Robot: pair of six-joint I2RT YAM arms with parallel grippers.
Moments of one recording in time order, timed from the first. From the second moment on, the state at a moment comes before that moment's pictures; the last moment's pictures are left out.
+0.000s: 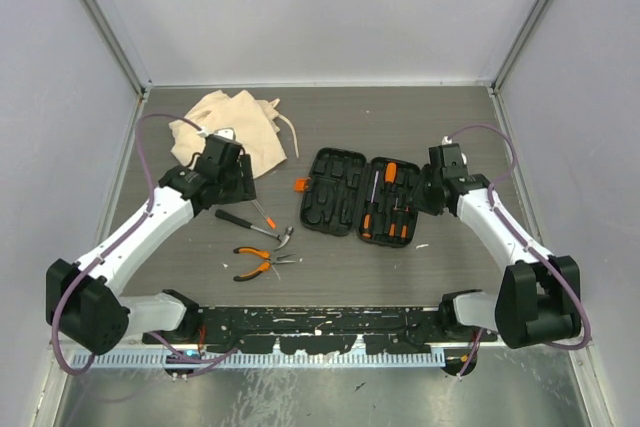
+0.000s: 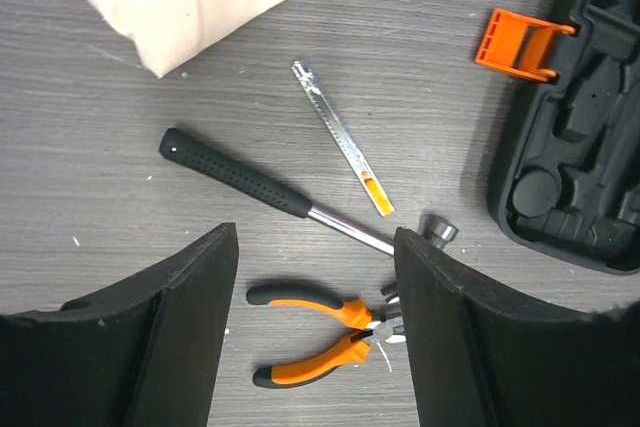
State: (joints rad) left arm -0.49 1.25 1.04 -0.71 -0.23 -0.53; right arm 0.15 1.27 0.82 -0.57 0.01 0.60
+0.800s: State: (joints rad) left arm -0.41 1.46 1.12 -0.76 -0.11 -0.09; right arm 0.15 1.08 0.76 -0.45 -0.12 0.52
